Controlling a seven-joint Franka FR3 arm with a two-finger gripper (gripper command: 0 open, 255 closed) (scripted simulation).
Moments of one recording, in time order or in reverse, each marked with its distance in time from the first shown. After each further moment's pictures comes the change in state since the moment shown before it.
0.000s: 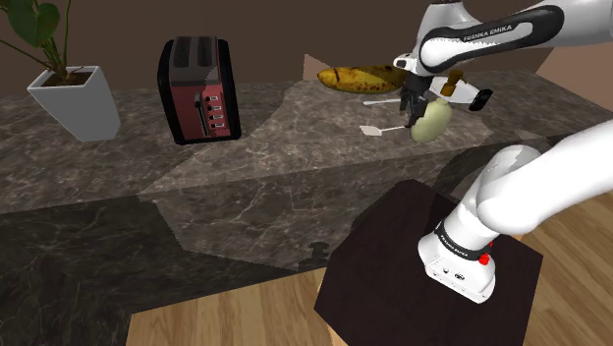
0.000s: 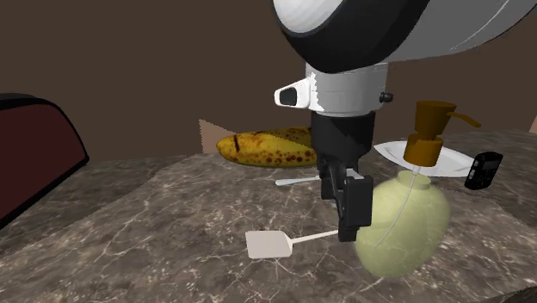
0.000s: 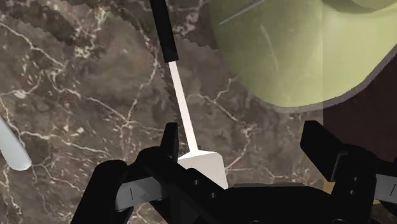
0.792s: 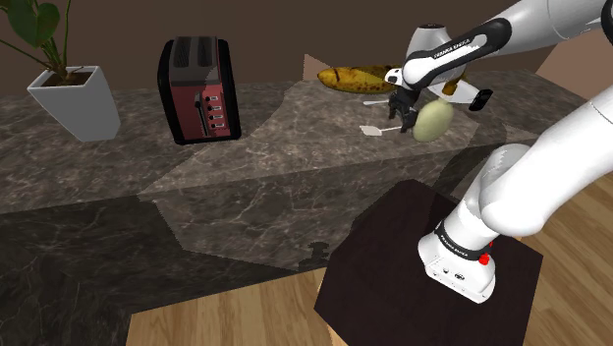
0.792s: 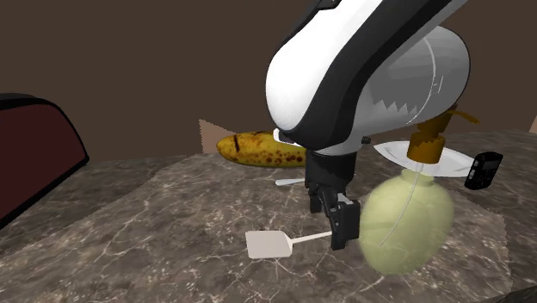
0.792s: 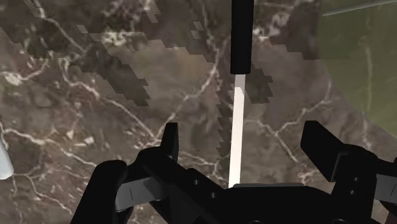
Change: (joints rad) arm 0.086 0.241 -0.157 0.018 0.074 0.257 -0.274
